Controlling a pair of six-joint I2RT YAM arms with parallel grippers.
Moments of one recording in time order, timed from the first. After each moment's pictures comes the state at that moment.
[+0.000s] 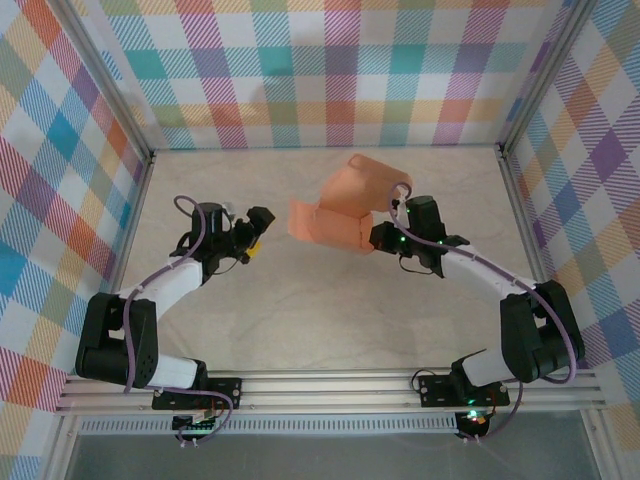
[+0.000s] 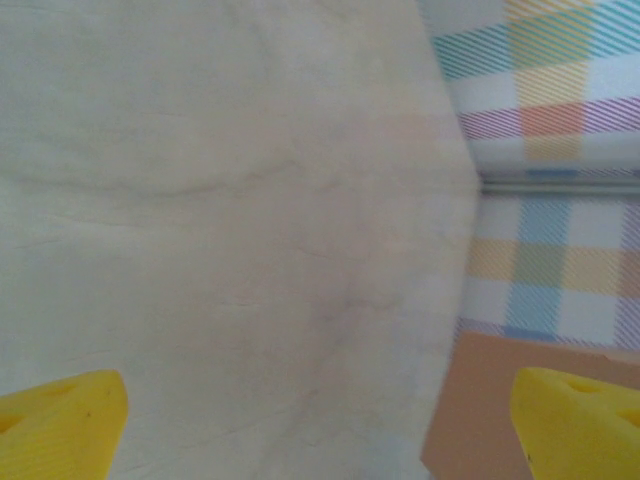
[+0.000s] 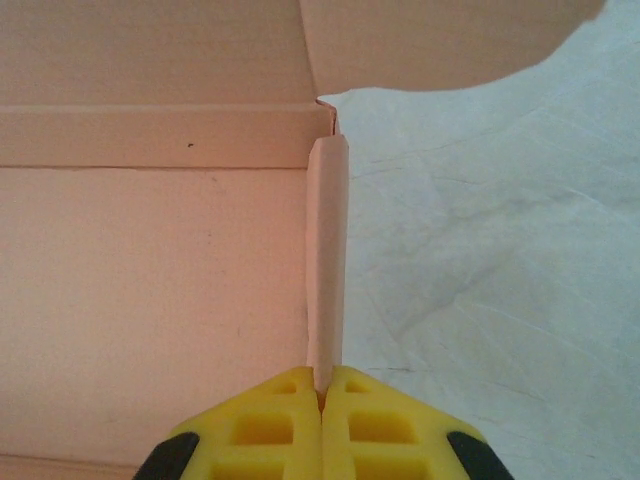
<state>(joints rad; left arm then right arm) -0.18 1.39 0.72 0.10 0.51 -1.05 0.37 1.42 0.82 -0.09 -0.38 0.61</state>
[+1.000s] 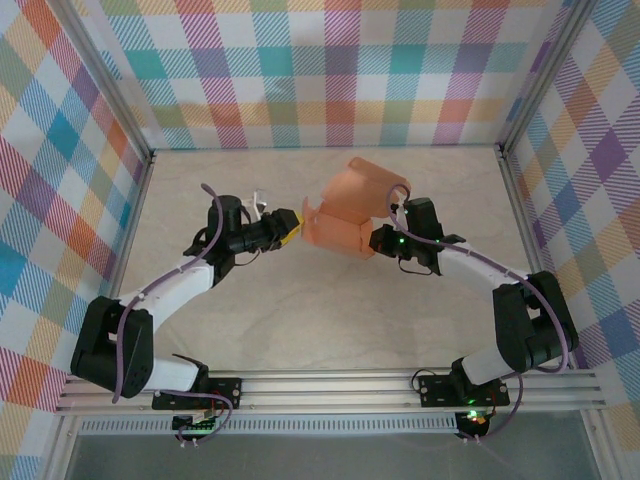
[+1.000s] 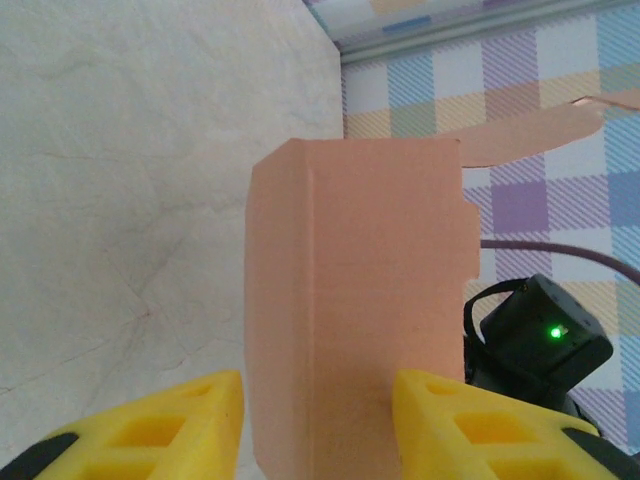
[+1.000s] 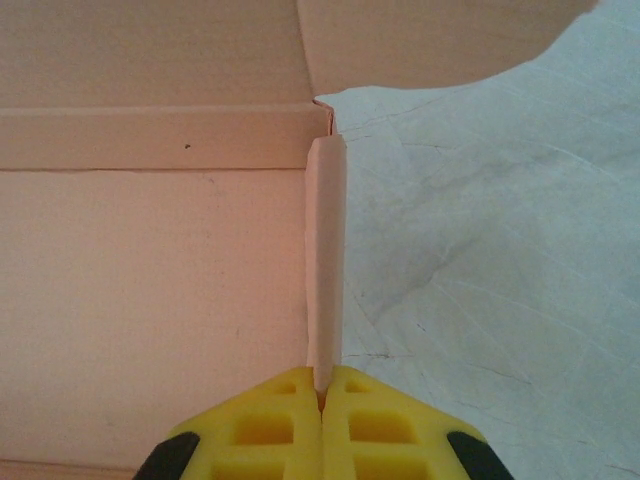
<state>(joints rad) -0.36 1.37 0.78 0.21 0.64 -1.08 0.37 1.48 0.82 -0.11 -0.39 0.62</state>
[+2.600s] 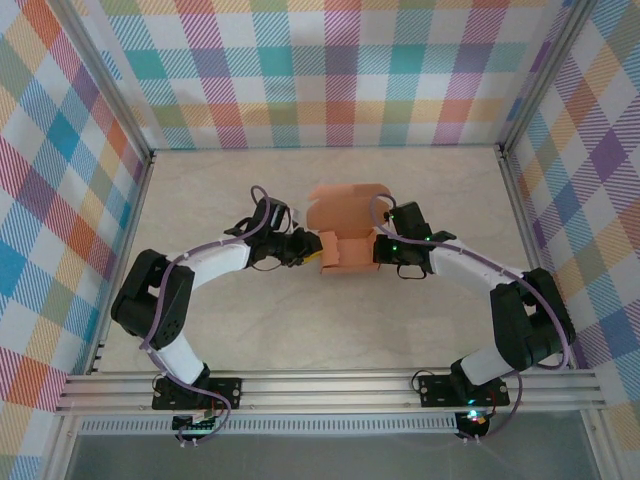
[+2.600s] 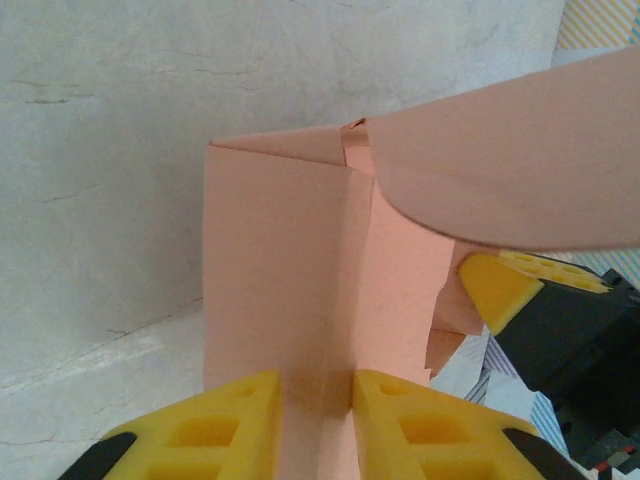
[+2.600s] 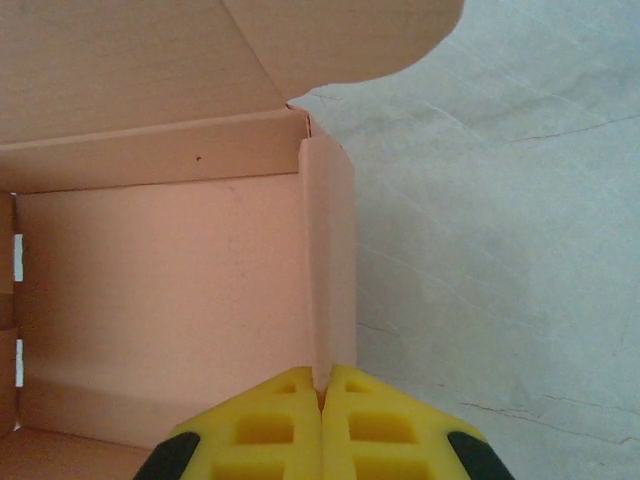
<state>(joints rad) -0.49 1.68 0.98 -0.12 0.56 -0.94 0.45 1.50 0.88 -0.32 -0.14 0.47</state>
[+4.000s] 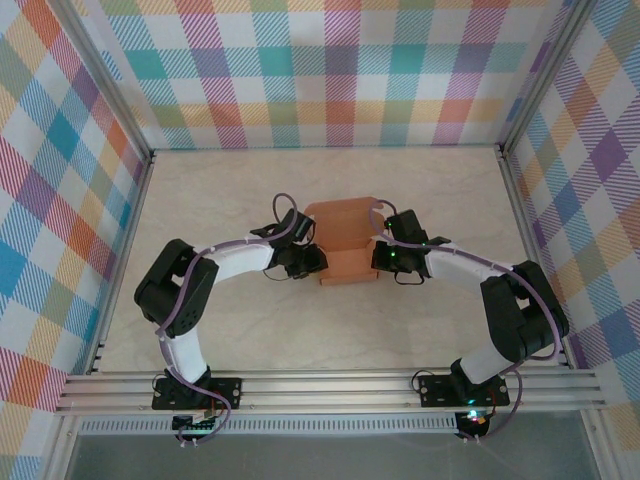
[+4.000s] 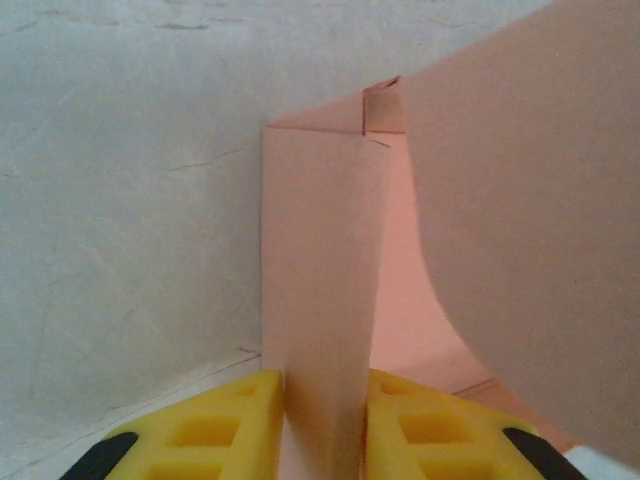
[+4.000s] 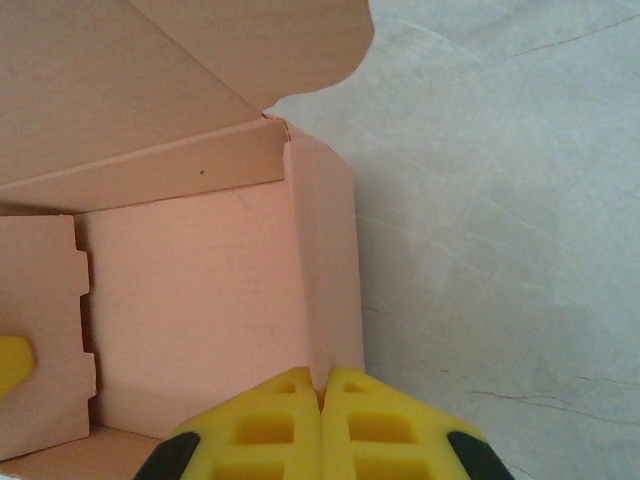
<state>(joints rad) -0.62 1.81 1.07 -0.32 0.27 -0.86 0.46 1.55 0.82 -0.26 -0.15 0.55</state>
